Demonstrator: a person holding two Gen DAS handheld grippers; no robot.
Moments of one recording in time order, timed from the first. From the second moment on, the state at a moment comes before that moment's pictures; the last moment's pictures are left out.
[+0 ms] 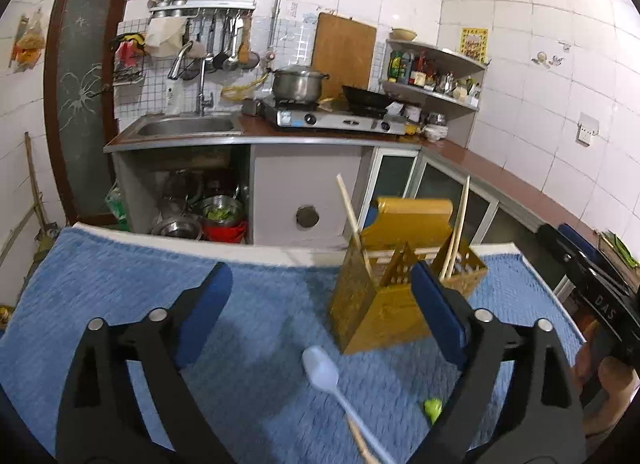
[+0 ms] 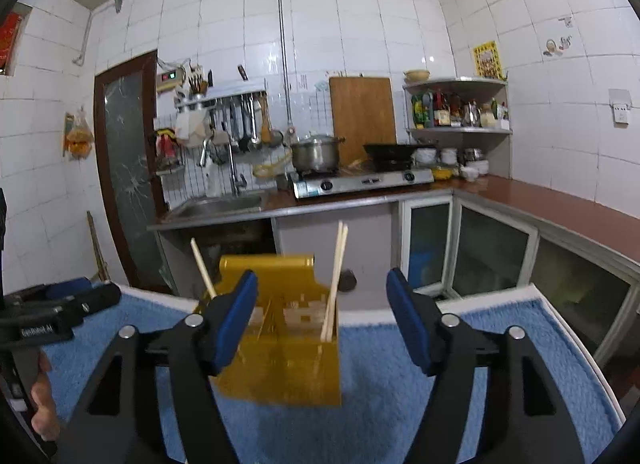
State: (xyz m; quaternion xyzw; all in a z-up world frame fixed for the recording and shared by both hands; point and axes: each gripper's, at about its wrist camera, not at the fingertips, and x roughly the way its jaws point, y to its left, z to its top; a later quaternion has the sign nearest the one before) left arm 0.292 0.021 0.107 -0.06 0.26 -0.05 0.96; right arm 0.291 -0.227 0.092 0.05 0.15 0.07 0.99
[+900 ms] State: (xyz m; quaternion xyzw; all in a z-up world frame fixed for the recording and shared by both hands) left arm 0.261 0.018 -0.013 -0.04 0.43 -0.02 0.90; right arm 0.248 -0.202 -0.038 0.05 0.34 0.05 0.94
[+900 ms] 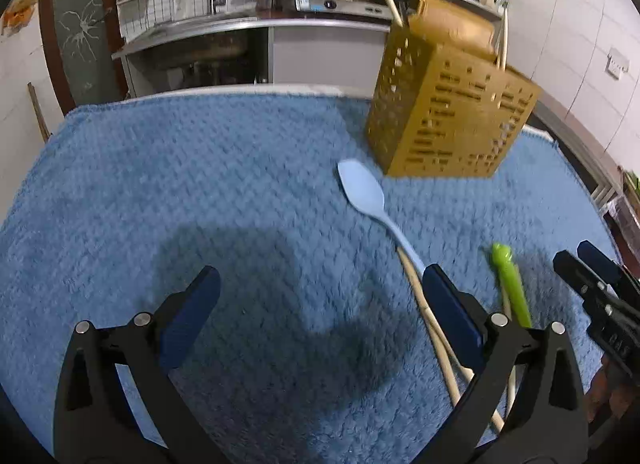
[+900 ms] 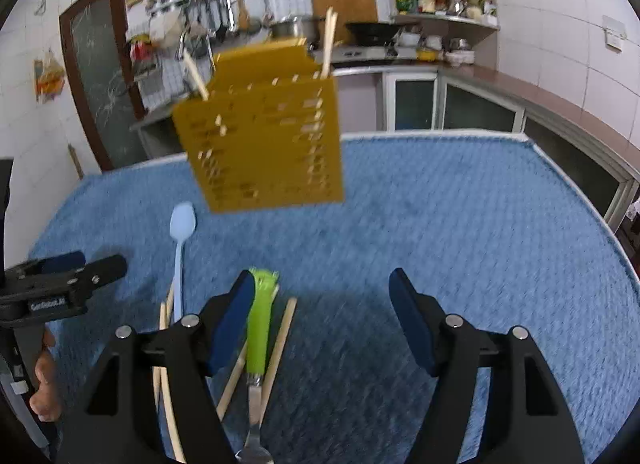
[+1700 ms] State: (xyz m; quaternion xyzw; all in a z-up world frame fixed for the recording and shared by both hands) left arm 0.286 -0.002 -0.026 -0.04 0.47 -0.04 0.88; right arm 0.265 -0.200 -0.058 0.05 0.43 0.06 0.90
